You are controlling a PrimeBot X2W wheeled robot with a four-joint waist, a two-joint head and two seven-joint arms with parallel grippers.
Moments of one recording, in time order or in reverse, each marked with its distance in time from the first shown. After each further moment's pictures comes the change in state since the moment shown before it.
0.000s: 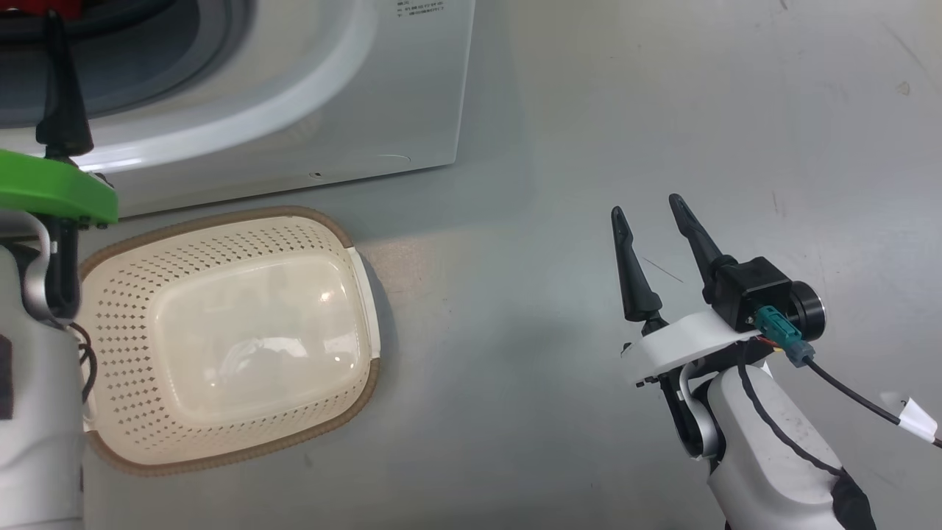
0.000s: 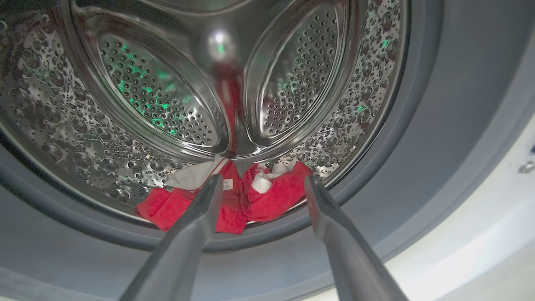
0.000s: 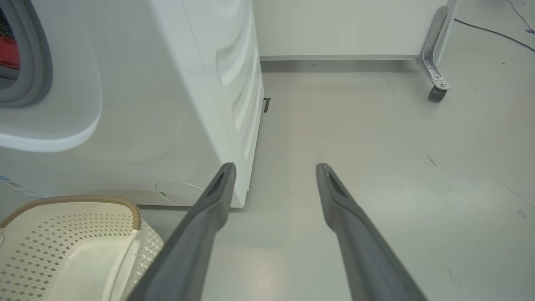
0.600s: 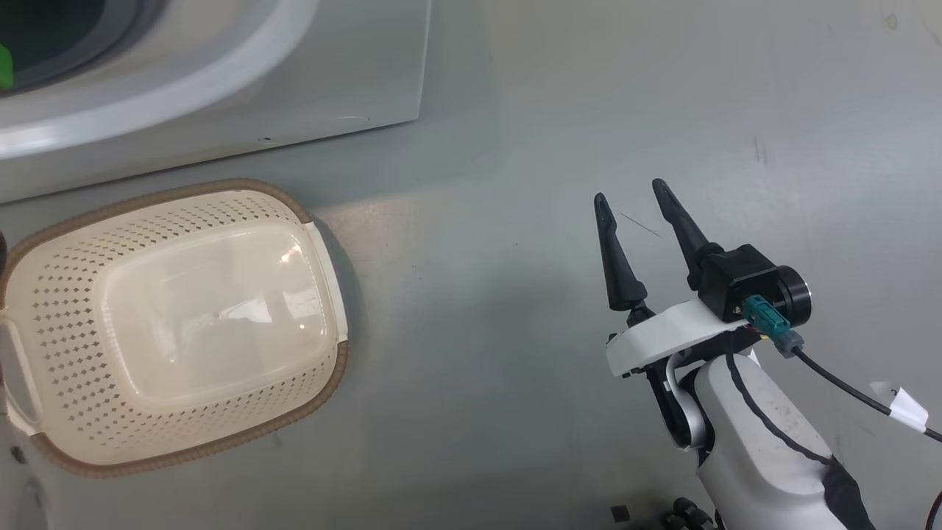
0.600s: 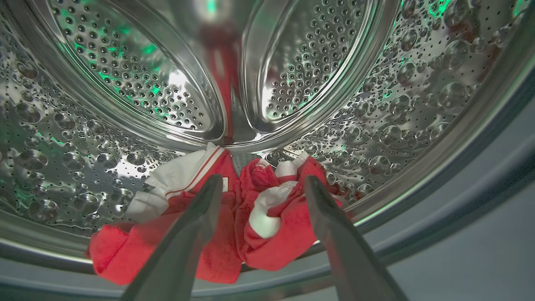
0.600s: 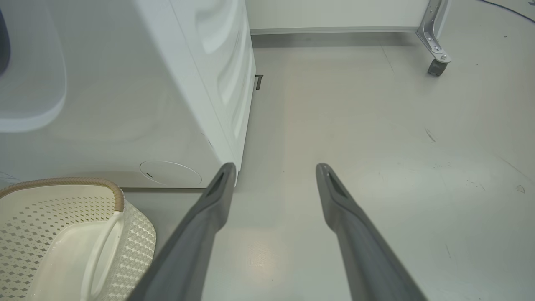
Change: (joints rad) left arm -0.311 0.068 0.010 0.162 -0.004 0.012 0.195; right arm -0.038 -0.001 0.053 -0.012 0.026 -0.016 0.000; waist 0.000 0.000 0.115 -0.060
